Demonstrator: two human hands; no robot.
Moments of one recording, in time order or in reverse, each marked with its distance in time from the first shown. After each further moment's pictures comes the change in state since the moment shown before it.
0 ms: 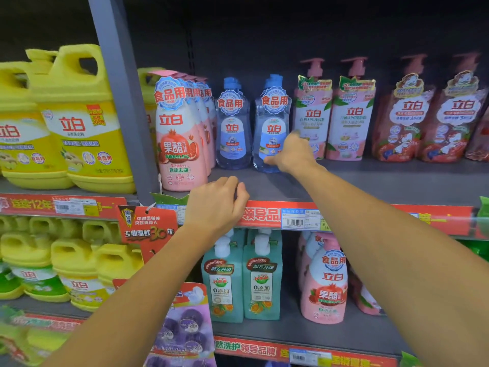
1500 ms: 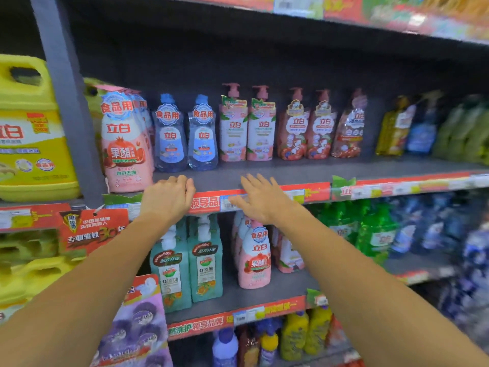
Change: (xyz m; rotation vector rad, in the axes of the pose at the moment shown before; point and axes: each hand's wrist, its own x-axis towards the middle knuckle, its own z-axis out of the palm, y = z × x) left_hand 0.003 -0.006 -0.011 0.177 -0.252 0.155; right_hand -0.151 0.046 -0.060 -0.697 -0.307 -0.168
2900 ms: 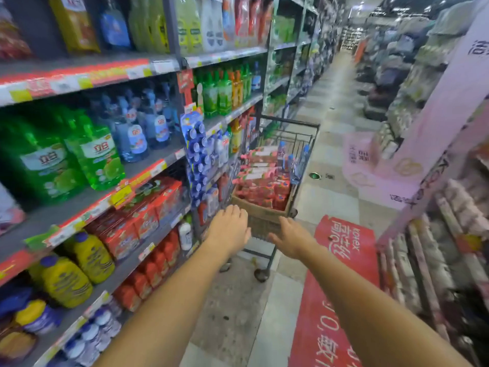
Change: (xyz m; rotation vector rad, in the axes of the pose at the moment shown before) left_hand -0.270 0.626 -0.185 -0.641 -0.275 1.125; right_hand -0.636 0.272 0.132 0.263 -0.180 1.238
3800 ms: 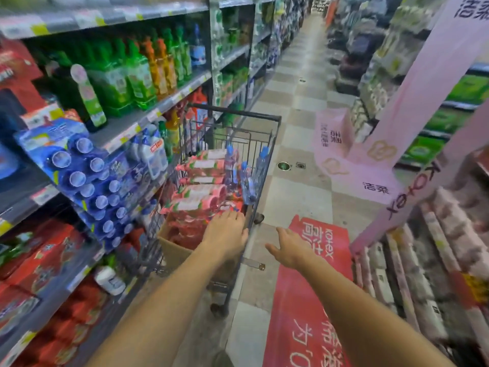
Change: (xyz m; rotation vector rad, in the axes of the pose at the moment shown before) left_hand 0.405 0.114 0.100 -0.185 -0.094 0.117; right_hand 0.285 0.280 -0.061 0.059 -0.086 0.203
